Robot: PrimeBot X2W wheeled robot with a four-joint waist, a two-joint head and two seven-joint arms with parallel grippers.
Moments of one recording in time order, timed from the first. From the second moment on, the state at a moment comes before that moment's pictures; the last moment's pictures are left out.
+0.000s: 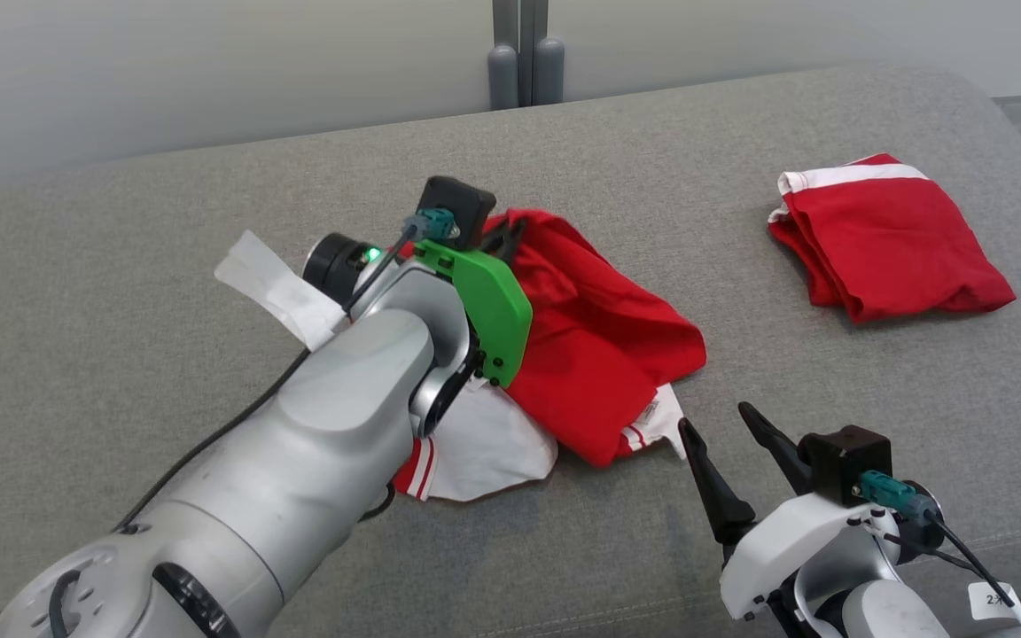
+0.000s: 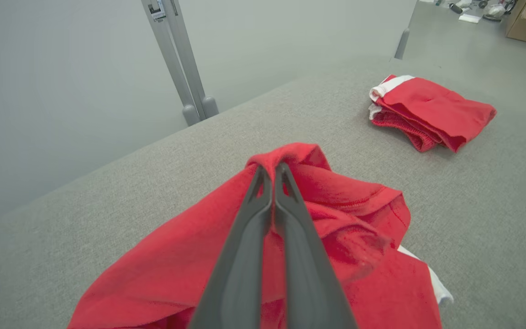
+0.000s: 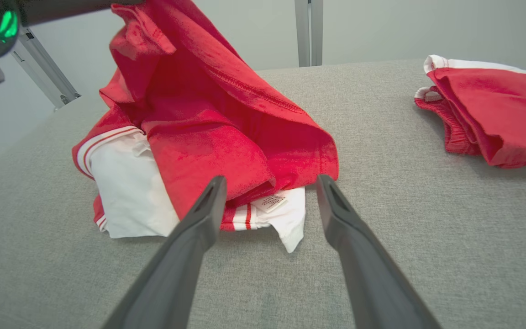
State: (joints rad) left arm -1.00 0.05 -1.16 0.89 -0.94 0.04 -0.05; right arm -0.04 -0.05 0.18 0.08 0.19 0.13 0.05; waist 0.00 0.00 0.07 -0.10
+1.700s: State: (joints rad) left arm -0.72 0.17 -0.40 0.94 -0.80 0.06 -0.26; right arm -0.05 -0.05 0.21 0.07 0.19 0.13 0.07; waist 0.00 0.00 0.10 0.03
